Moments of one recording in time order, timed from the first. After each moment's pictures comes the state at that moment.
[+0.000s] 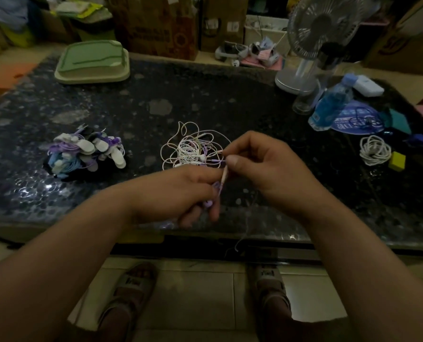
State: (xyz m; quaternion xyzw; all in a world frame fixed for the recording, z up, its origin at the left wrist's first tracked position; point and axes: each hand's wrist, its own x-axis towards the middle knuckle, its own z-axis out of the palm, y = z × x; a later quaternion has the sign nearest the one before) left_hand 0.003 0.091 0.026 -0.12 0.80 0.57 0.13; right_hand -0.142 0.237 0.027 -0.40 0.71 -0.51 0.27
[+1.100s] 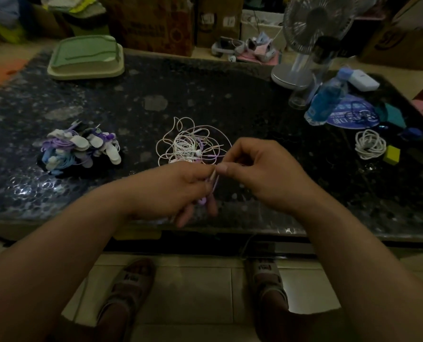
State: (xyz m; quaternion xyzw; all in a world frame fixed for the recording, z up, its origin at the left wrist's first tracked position) left_hand 0.004 0.089 0.021 -0.11 0.85 0.50 0.13; right_hand -0.142 0.243 0.022 -0.42 0.79 -0.40 0.21
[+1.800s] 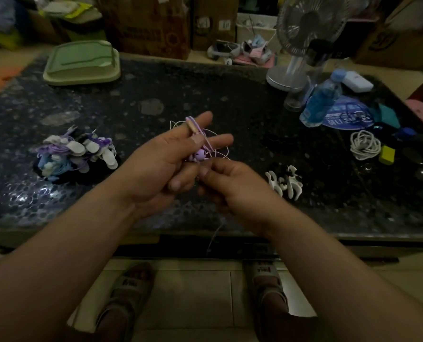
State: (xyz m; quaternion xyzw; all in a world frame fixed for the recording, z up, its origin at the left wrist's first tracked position) left_hand -0.013 0.095 0.026 -0.15 0.55 0.82 -0.08; right_hand -0.114 0.226 -0.002 -0.29 0.65 -0.55 0.44
